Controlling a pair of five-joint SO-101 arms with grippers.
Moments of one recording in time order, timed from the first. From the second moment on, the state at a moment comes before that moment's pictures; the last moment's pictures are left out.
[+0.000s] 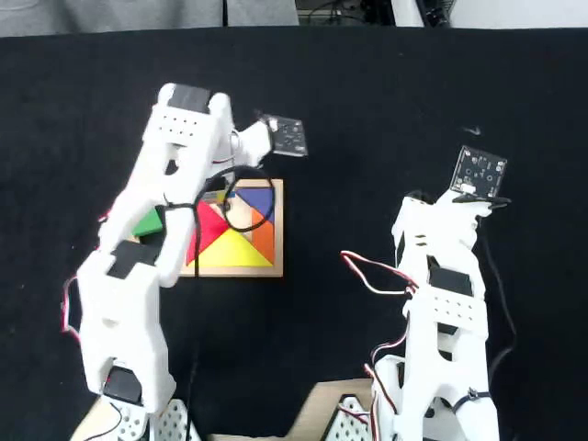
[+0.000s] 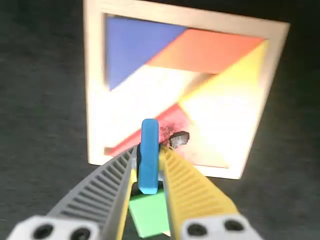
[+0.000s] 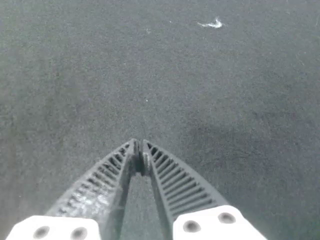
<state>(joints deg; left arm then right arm) 8.9 30.8 -26.8 93.4 -71.8 14.6 -43.4 72.8 17.1 -3.7</state>
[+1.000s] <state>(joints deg) 6.7 31.6 -15.4 74.5 -74.2 14.6 -43.4 72.8 17.1 -3.7</state>
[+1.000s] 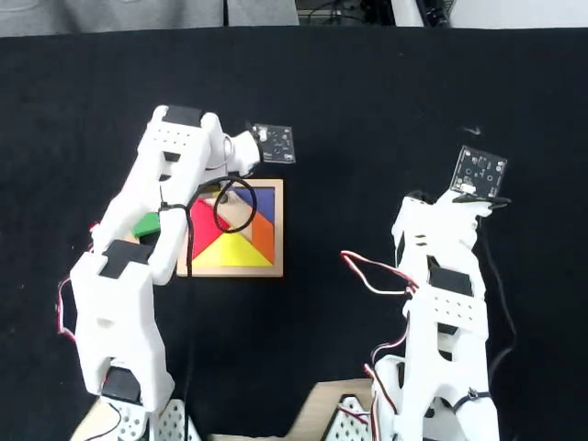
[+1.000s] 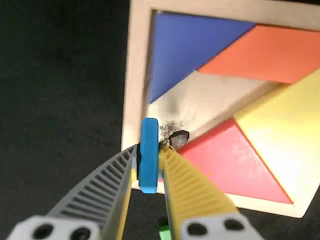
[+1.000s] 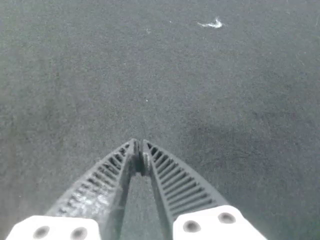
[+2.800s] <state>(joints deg) 6.8 36.3 -19.6 71.5 -74.2 14.6 -43.4 72.8 17.1 -3.7</state>
